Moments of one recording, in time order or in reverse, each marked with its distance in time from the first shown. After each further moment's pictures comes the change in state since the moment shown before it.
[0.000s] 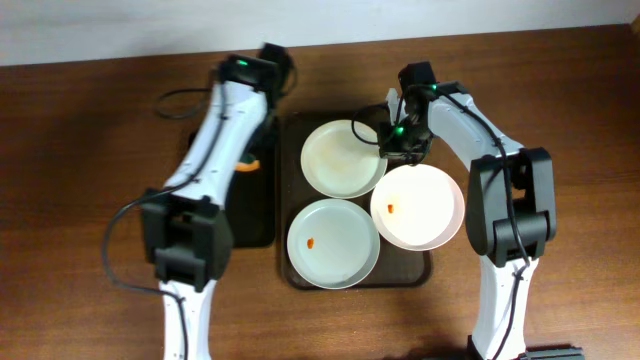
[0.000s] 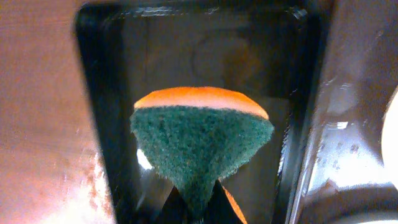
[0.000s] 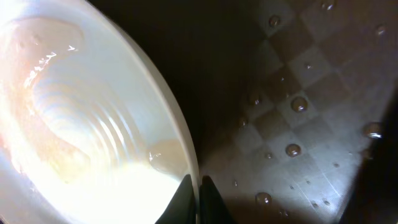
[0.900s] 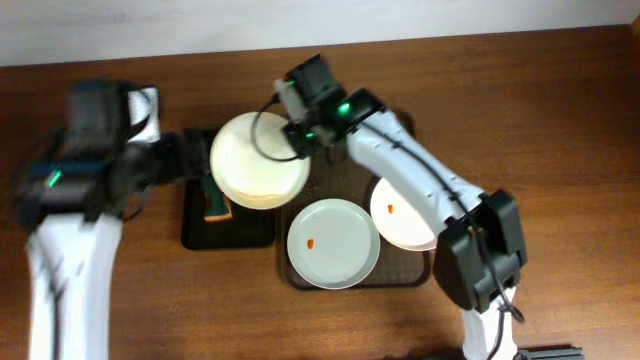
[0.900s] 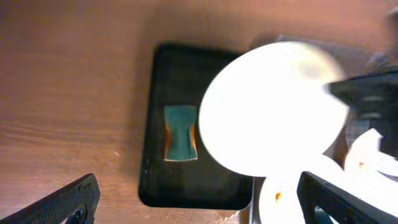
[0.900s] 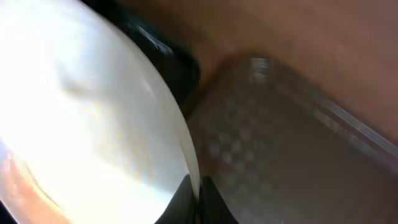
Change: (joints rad) left arm 0.320 -0.890 -0.604 0.325 0.351 0.142; right arm 0.448 -0.147 0.152 0.116 0.253 -0.116
